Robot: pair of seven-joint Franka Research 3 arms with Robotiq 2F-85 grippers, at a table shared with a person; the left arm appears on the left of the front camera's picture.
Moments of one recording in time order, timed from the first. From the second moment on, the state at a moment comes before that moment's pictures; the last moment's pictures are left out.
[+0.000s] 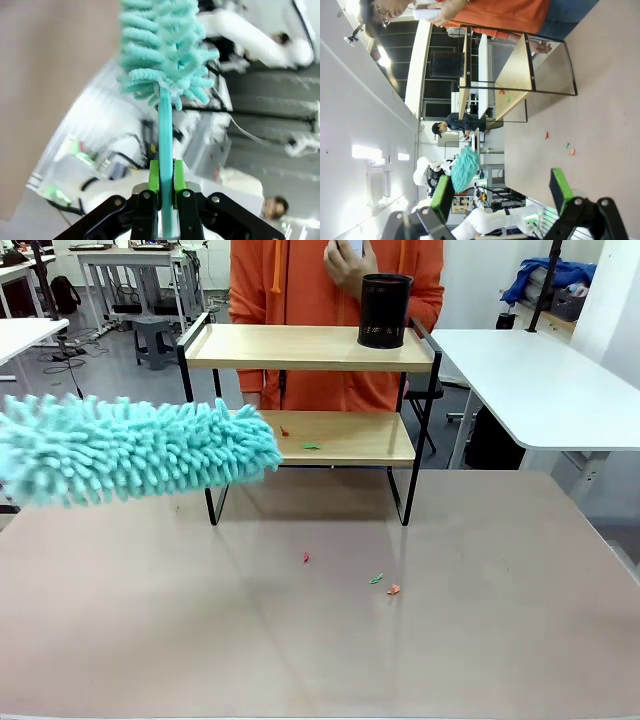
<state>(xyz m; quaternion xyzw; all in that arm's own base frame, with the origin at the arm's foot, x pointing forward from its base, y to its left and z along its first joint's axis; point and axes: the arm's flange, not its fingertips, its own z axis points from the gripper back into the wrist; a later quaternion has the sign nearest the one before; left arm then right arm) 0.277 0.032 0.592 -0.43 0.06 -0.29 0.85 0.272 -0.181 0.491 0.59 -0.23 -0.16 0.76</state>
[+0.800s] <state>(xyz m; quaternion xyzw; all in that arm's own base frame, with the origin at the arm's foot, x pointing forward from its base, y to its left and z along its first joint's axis) 0.301 -0.017 0.571 -0.41 0.03 -0.25 0.87 0.272 -0.181 0.491 0.59 -0.23 -0.16 0.76</state>
